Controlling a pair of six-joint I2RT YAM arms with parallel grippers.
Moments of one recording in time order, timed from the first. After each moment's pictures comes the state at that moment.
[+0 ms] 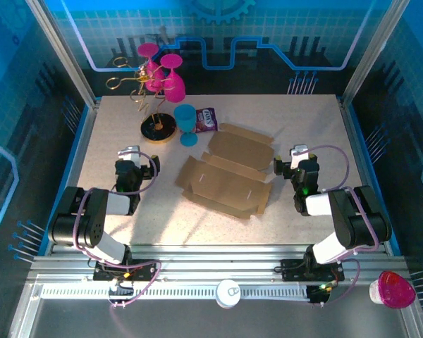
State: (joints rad) left arm -0.01 1.55 0.35 0.84 -0.11 -0.13; right arm 0.11 1.54 0.36 0.85 0.16 -0.06
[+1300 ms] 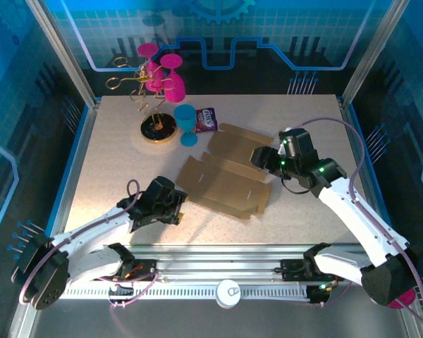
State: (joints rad) left arm -0.62 1.08 0.48 -0.29 0.11 -1.85; right arm 0.44 1.11 1.06 -0.71 -0.13 0.76
